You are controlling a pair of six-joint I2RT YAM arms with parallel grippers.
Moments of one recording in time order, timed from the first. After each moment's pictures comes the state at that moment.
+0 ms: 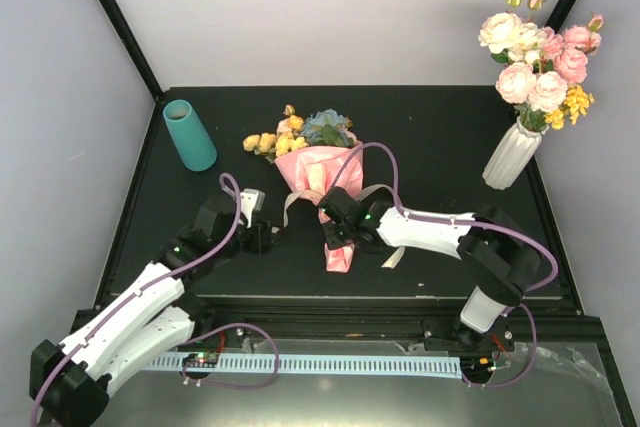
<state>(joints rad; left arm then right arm) -0.53 0.74 0.51 -0.46 0.17 -0.42 0.96 1.67 0.97 -0.37 0.09 0.55</state>
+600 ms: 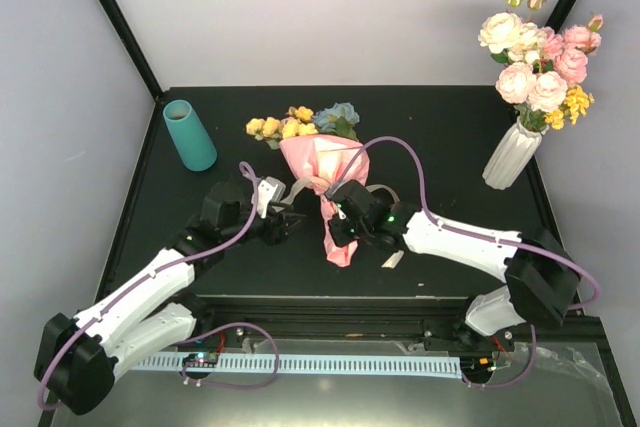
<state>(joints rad) -0.53 0.89 0.52 -0.13 0.44 -0.26 0.95 1.47 0.94 -0.37 0.07 0.41</state>
